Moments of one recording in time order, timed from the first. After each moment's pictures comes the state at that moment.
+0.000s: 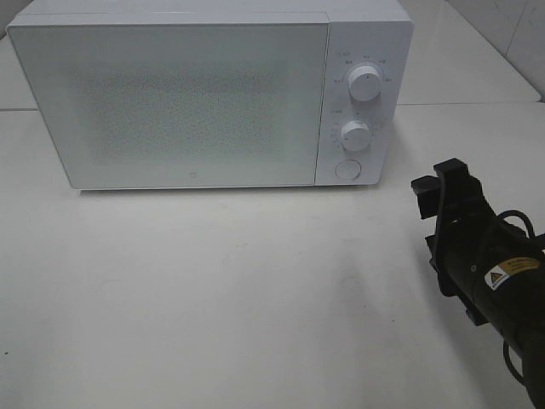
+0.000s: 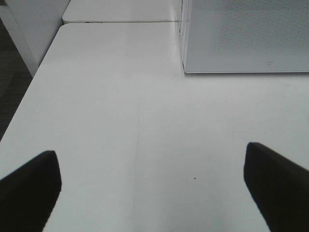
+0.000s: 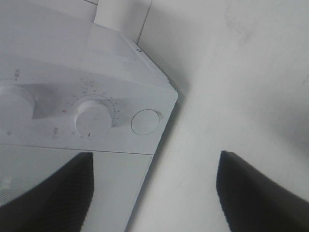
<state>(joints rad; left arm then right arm) 0.04 0.00 -0.50 -0.02 1.03 0.04 0.79 1.72 -0.22 0.80 -1.21 1.09</state>
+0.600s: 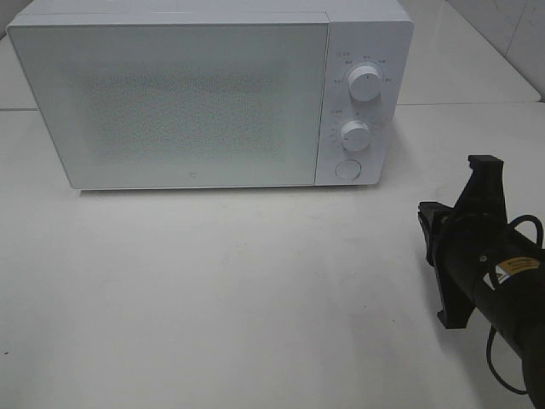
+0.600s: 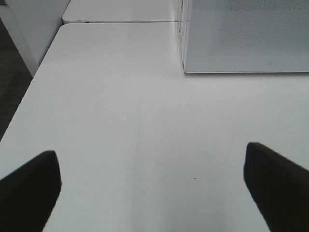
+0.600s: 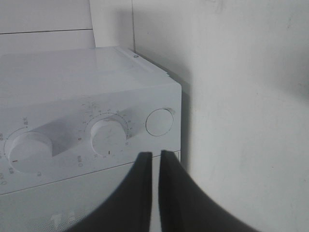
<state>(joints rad) 0.04 0.00 -0.50 -0.02 1.03 0.04 0.79 1.72 -0.22 0.80 -1.21 1.46</state>
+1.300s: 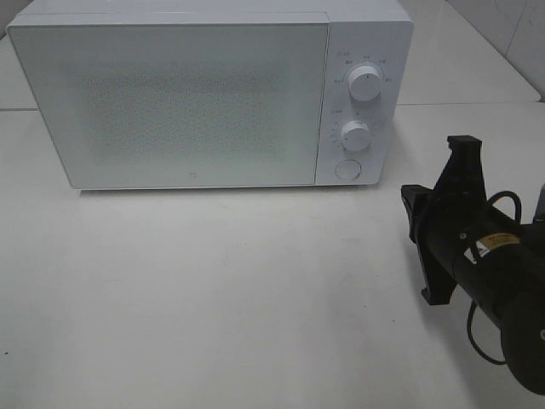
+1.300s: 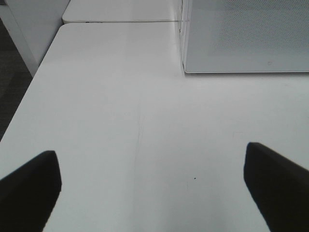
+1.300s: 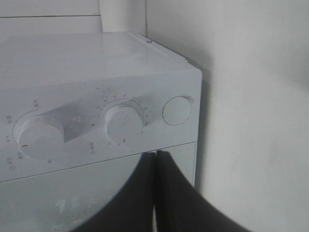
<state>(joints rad) 0.04 0.00 -0.50 -0.02 1.03 0.04 0.75 1.72 -0.30 0.73 -1.17 1.41</state>
